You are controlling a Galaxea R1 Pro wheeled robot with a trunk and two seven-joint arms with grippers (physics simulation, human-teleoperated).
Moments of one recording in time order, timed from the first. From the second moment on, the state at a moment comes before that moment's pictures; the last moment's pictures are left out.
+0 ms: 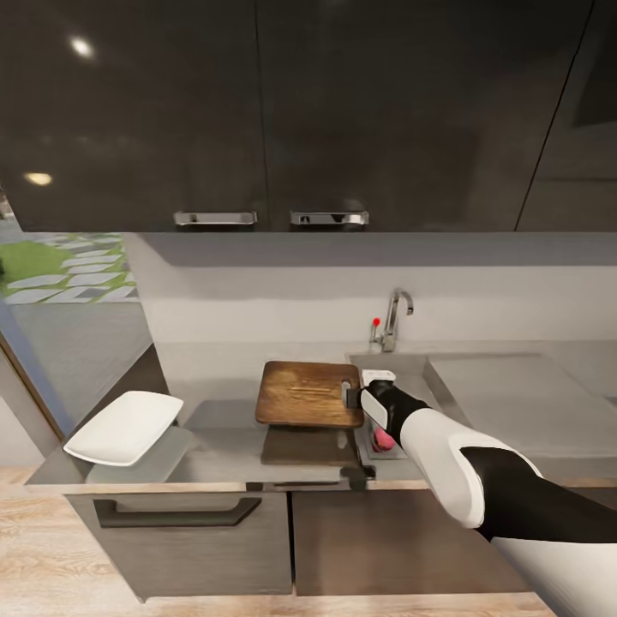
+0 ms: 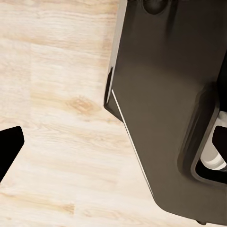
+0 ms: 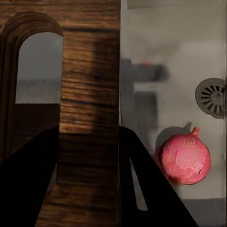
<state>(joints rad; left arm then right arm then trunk) 0.13 0.04 0.17 0.01 0.03 -0.30 -0.02 -1.18 0.17 -0.10 -0.06 0.03 0.33 -0.18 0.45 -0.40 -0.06</state>
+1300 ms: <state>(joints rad) 0.13 0.05 0.17 0.01 0.03 -0.30 -0.02 -1.18 0.17 -0.11 -0.02 0.08 0.36 -0.16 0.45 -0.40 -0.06</state>
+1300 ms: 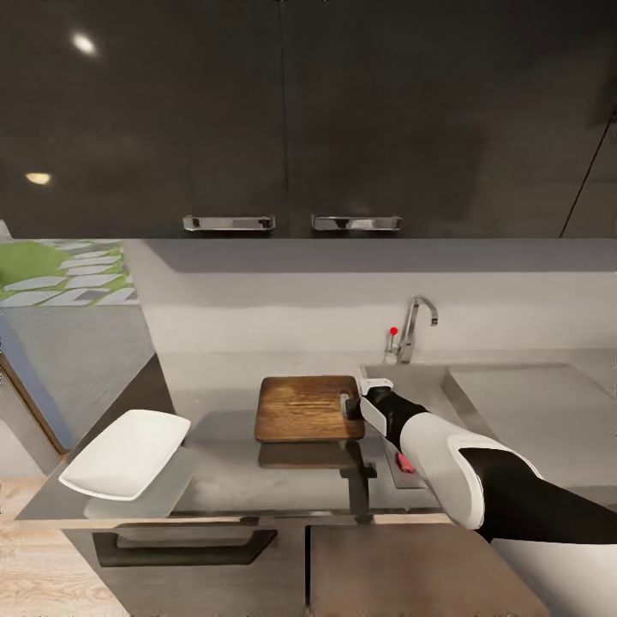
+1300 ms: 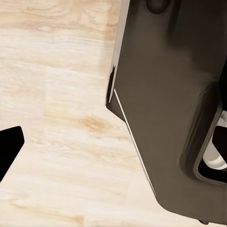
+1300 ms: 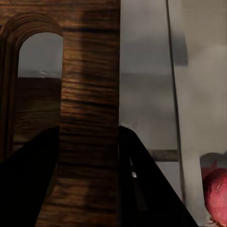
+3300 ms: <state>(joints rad) 0.13 0.05 0.17 0.01 0.03 -0.30 -0.02 -1.16 0.16 -0.11 -0.02 0.09 0.36 -0.09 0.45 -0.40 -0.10</state>
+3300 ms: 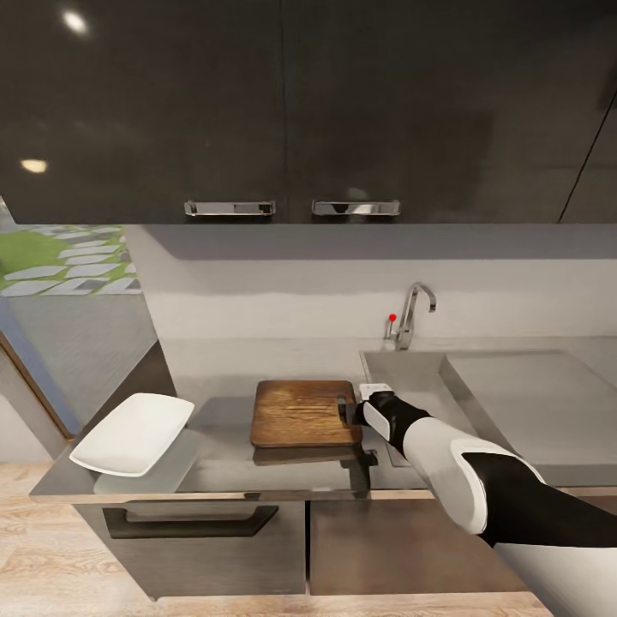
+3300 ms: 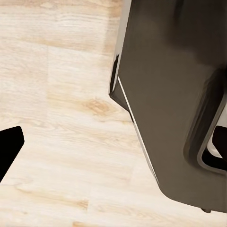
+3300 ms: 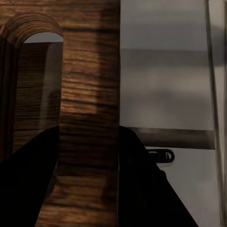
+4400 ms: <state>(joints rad) 0.13 0.05 0.17 0.01 0.03 -0.30 -0.02 -1.16 0.14 -0.11 -0.02 0.07 0.36 -0.09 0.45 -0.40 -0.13</state>
